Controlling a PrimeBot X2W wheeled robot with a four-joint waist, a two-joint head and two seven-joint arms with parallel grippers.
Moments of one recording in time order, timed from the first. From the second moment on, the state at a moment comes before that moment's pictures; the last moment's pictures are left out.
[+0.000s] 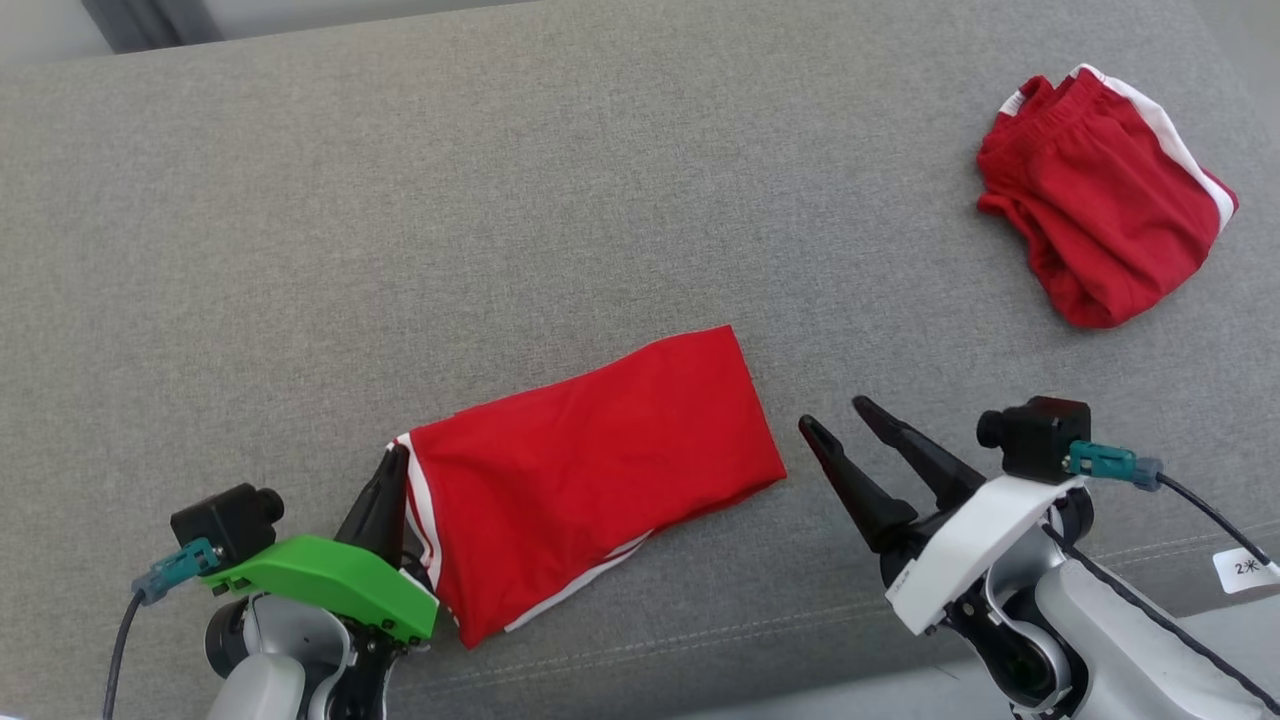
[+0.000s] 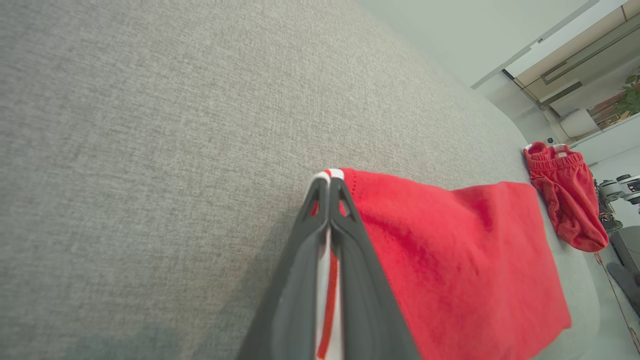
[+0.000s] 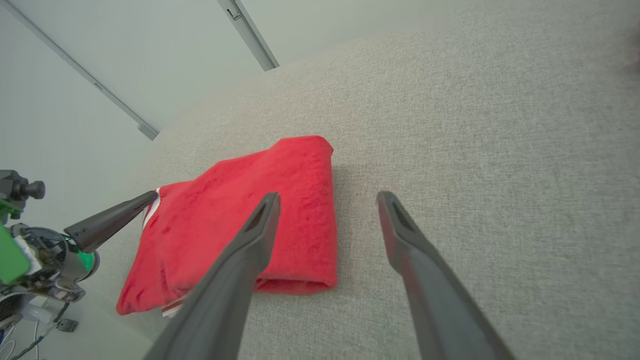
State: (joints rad) left arm -0.10 0.07 -0.24 0.18 -0.80 -0.02 -0.01; right arm -0.19 -0.36 0.66 0.08 0.79 0.01 -0.09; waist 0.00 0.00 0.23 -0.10
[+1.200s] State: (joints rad) left arm -0.18 0.05 -0.29 0.25 -0.81 -0.04 -0.04; right arm -0.29 -0.24 0.65 0.31 1.05 0.11 0.03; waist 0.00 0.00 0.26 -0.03
